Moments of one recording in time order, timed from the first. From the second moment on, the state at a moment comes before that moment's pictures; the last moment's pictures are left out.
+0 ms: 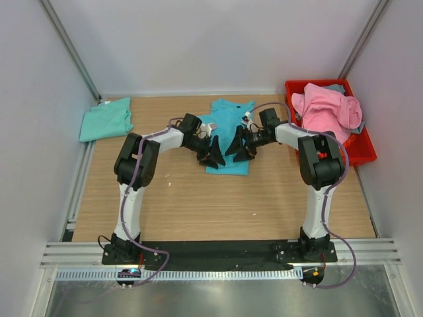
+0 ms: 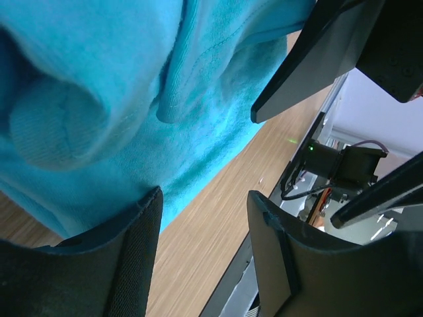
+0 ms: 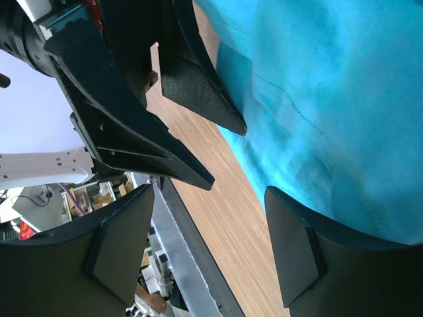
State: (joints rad) left arm -0.44 2.21 1.51 -0.40 0.90 -0.43; right arm 0.25 2.06 1.36 -0.41 -1.00 0.37
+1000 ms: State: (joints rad) left arm -0.41 2.20 1.46 -0.33 0.94 -0.45; right arm 0.16 2.23 1.86 -0.36 -0.79 0.38
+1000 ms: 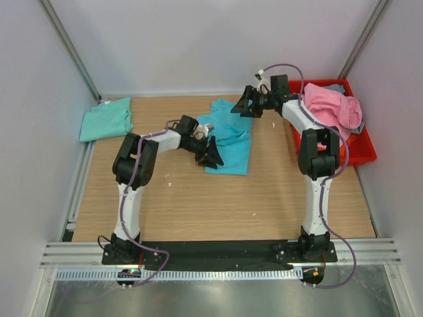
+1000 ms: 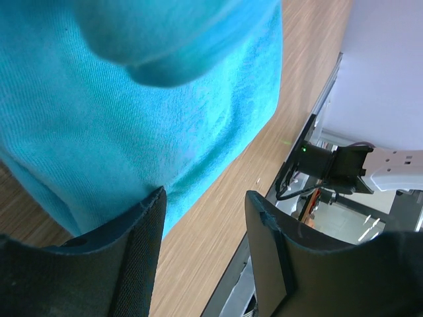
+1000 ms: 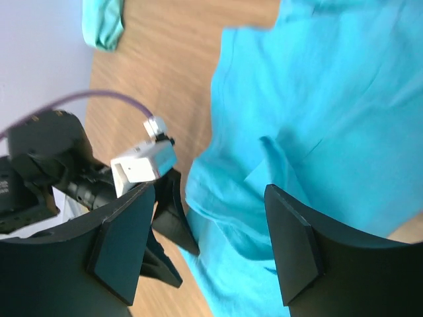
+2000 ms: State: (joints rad) left arm -0.34 1.99 1.28 -0.42 0.81 -0.48; right arm 0.14 1.79 1.10 -0.50 -0.86 0.34
